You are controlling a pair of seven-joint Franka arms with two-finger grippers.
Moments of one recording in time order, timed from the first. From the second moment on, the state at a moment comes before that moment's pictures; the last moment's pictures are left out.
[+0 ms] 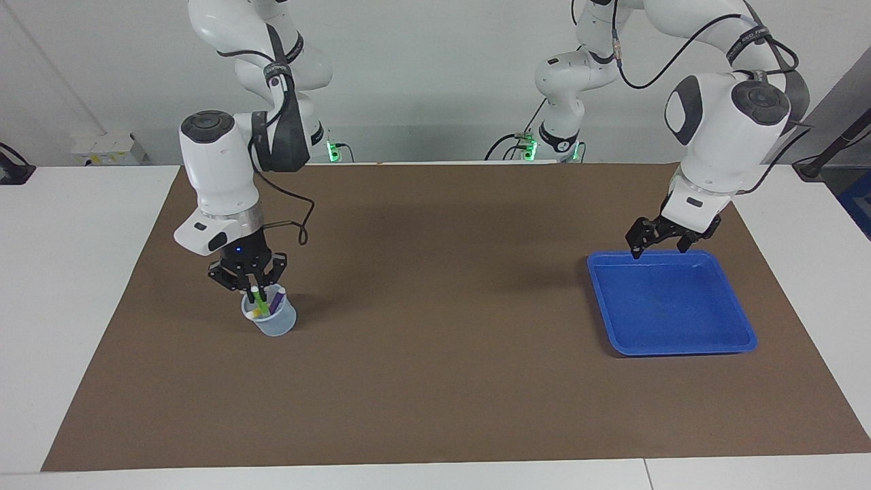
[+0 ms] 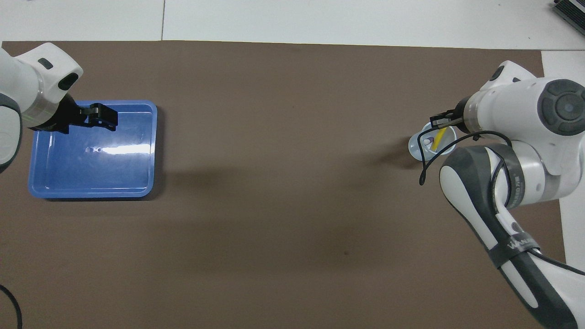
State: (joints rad) left arm 0.23 0.15 -0.36 -1.62 0.12 1.77 -0.15; right arm 0.07 0.16 0.01 -1.89 -0.12 2.31 -0.06
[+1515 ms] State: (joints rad) left arm 0.28 -0.06 -0.31 -1.60 -0.03 1.57 -0.10; right arm 0.14 0.14 0.02 -1.89 -0.12 2.33 0.15
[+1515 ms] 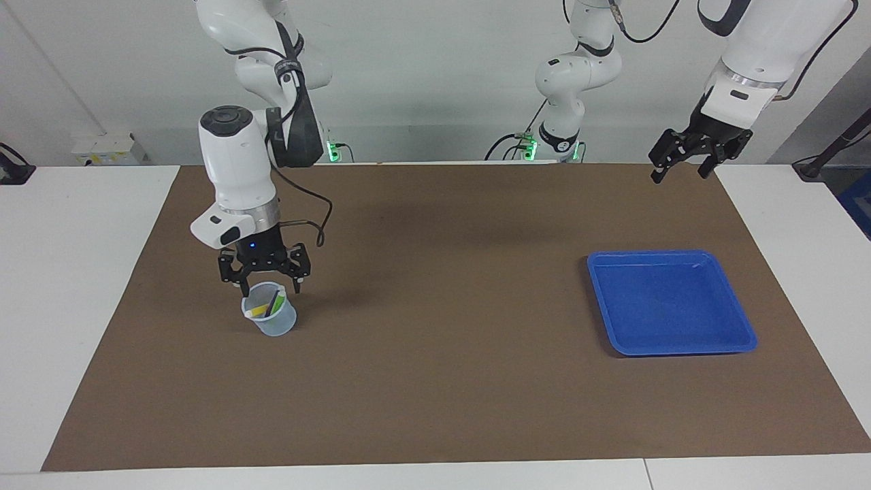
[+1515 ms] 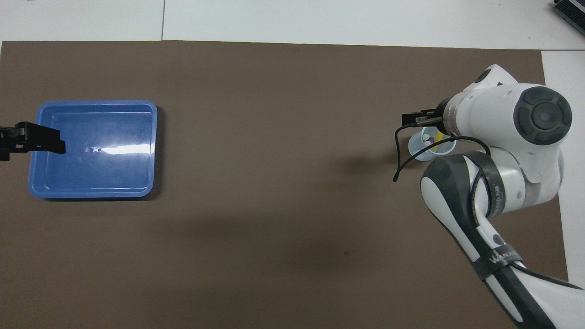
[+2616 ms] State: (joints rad) left arm 0.28 -0.06 -0.32 -1.61 -0.03 1.57 -0.10; right arm 0.12 -0.01 0.02 -1.72 -0.02 1.74 0.15
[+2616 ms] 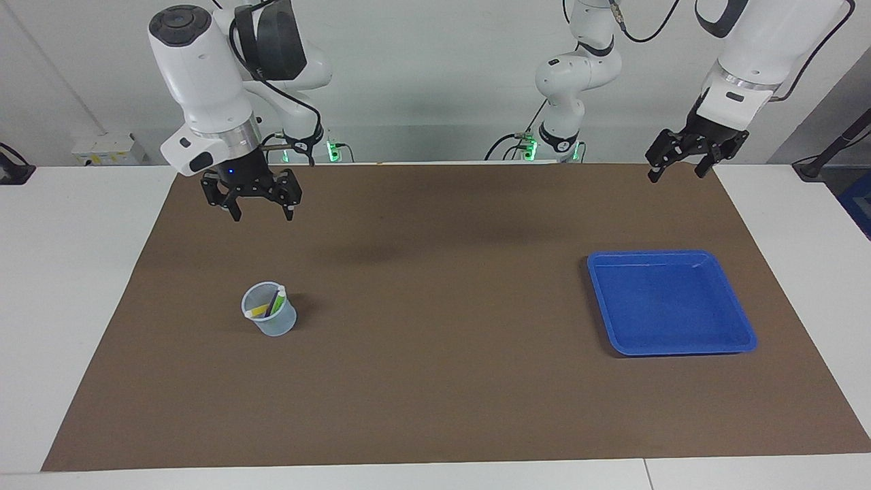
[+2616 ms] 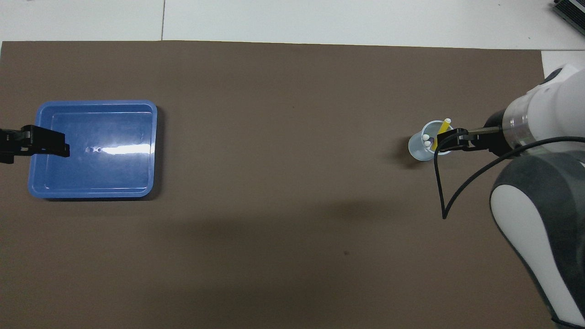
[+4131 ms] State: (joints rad) left arm 0.26 -0.06 -0.32 -1.61 -0.03 1.57 -0.10; right arm 0.12 -0.13 0.02 -1.71 -0.01 1.59 0.16
